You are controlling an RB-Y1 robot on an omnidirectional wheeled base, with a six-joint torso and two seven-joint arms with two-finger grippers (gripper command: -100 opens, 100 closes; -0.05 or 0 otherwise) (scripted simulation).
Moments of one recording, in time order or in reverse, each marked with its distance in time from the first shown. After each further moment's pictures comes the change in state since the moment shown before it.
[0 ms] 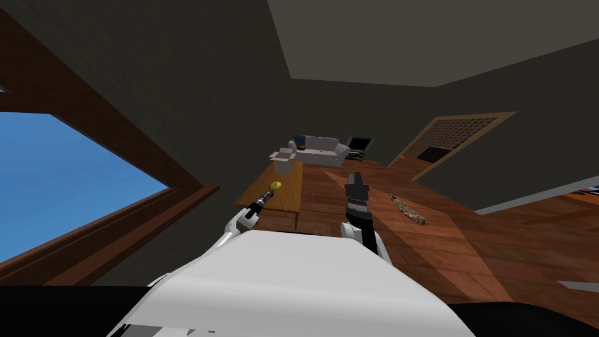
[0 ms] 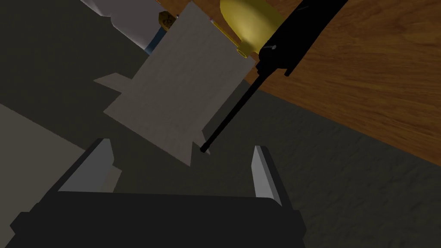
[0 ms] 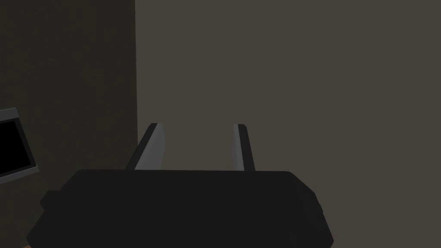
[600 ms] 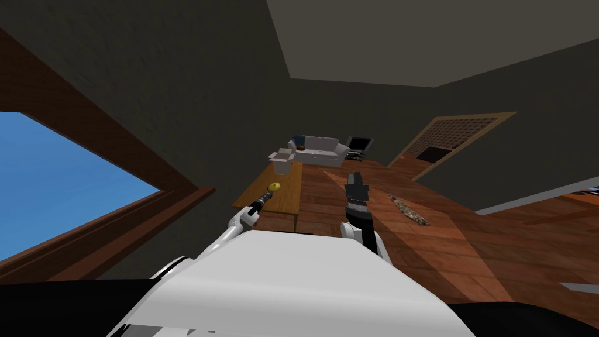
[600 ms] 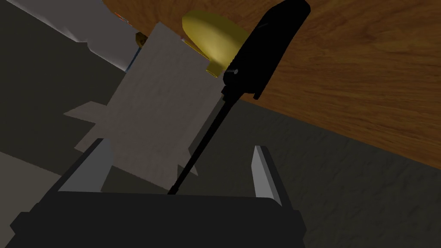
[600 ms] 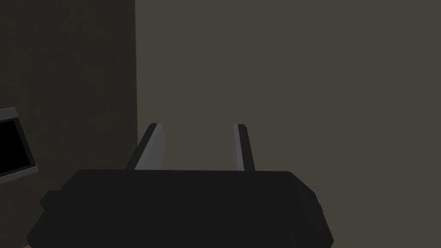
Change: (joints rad) left arm -0.101 0.004 -0.012 0.180 -0.020 0.031 -0.033; right arm 0.000 0.000 0.000 0.000 0.000 0.000 0.000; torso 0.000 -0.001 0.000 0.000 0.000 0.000
